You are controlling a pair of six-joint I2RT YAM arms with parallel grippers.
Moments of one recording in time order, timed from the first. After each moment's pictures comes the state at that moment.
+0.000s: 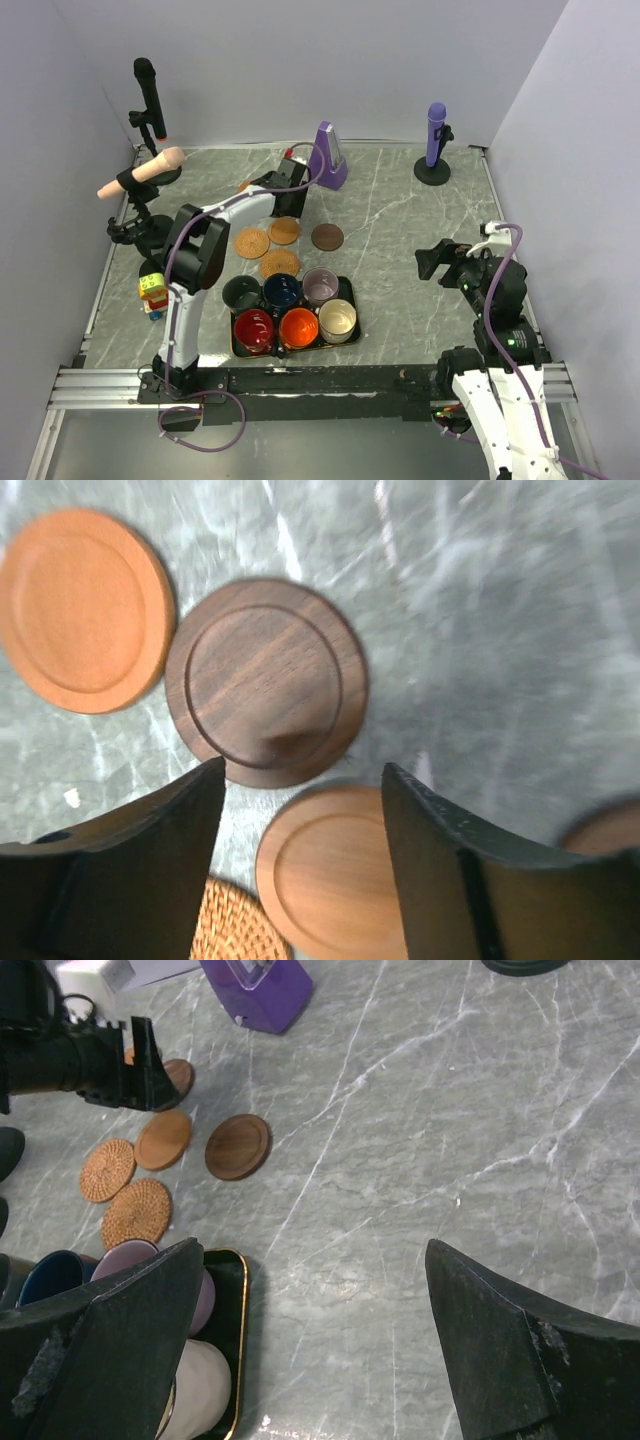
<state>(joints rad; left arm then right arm) -0.51 2.17 1.64 -0.37 -0.33 -0.15 0.07 0.42 0.65 -0.52 -0.13 0.33</state>
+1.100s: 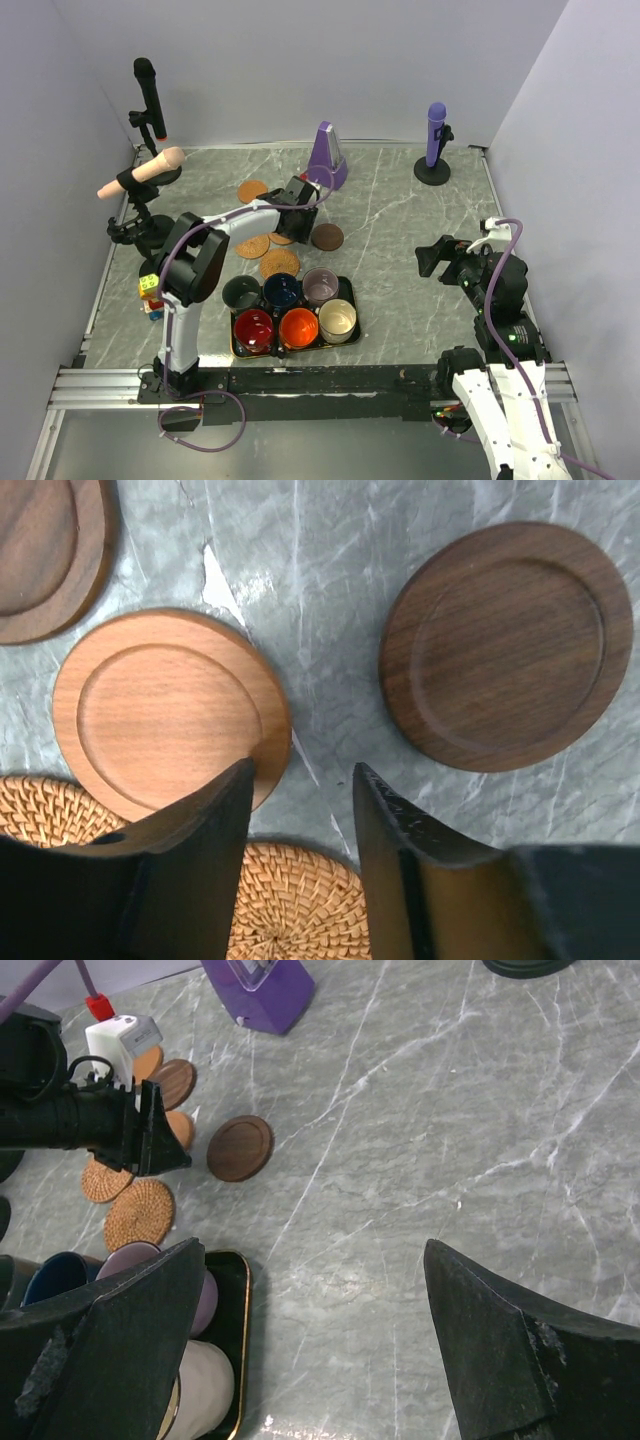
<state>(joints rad) -0.60 2.05 1.47 -0.44 -0.10 -0.20 0.07 0.46 0.69 -0.53 -0.13 0.33</state>
